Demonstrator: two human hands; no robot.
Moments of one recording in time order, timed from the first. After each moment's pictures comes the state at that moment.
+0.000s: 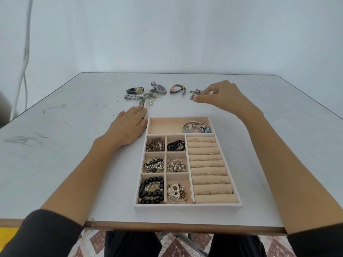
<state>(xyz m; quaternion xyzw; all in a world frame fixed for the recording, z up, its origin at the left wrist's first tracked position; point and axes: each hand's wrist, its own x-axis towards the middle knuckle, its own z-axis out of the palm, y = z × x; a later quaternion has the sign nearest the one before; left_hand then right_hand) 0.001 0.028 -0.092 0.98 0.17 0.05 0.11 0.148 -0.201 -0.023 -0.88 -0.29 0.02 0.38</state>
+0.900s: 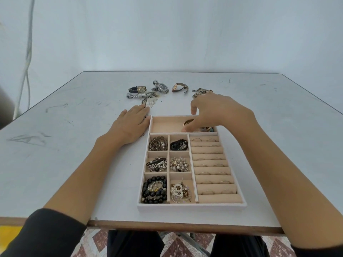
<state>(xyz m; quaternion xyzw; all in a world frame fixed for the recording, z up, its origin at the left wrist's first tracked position) 0.001 0.028 -0.092 0.98 0.16 0.05 0.11 0.095 -0.177 -0.012 -0.92 -0.39 0.03 -0.01</state>
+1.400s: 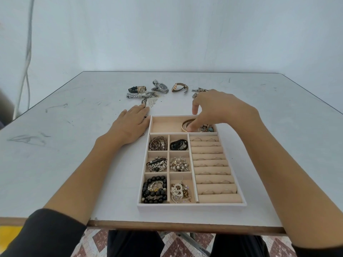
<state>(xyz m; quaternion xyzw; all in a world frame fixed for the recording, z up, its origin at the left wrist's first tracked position) 0.001 0.028 -0.091 0.98 0.17 0.04 0.11 0.093 -0.182 -0.005 -0.93 -0.37 0.05 0.03</state>
